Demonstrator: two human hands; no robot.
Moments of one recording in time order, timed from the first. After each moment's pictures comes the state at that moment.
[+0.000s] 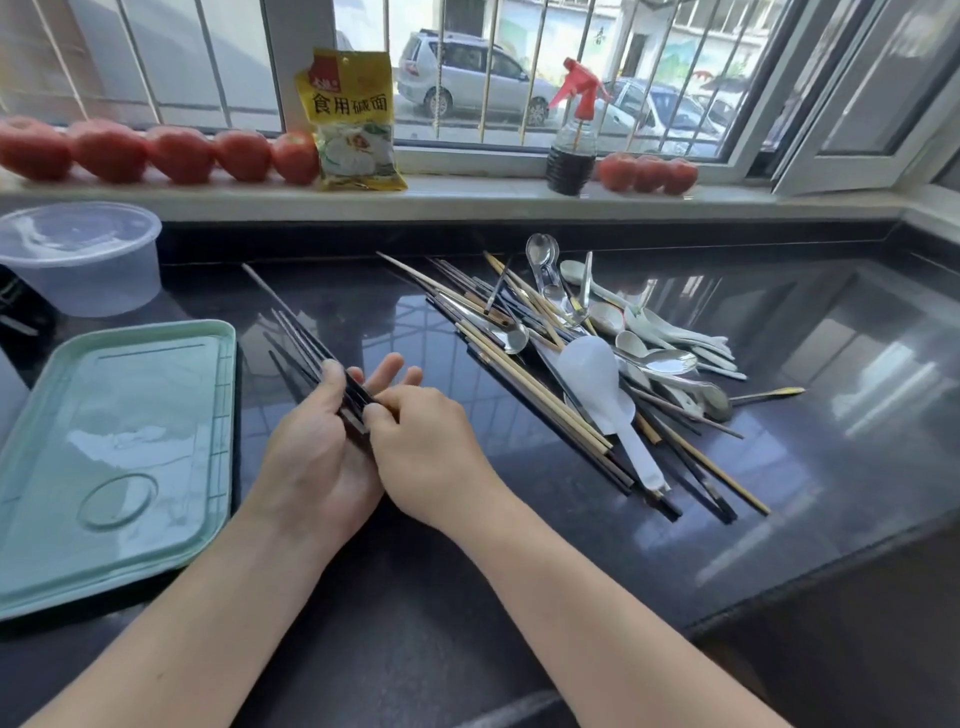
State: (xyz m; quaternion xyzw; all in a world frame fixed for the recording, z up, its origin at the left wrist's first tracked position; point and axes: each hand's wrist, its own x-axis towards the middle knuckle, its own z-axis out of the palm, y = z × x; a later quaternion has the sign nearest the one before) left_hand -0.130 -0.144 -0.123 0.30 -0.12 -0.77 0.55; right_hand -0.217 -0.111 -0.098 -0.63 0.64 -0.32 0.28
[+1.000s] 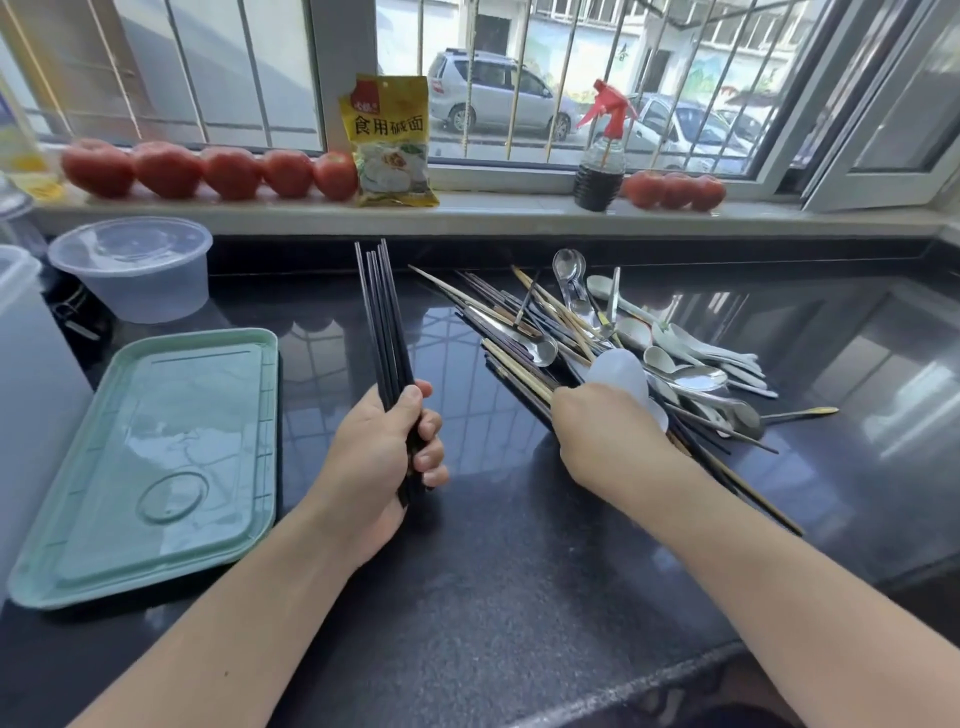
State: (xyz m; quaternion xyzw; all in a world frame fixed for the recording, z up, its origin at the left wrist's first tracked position) left_hand -0.127 -0.139 -0.126 0.39 -0.35 -0.70 0.49; right_hand -0.323 -0.114 -0.086 -0.67 0.73 0.10 -0.05
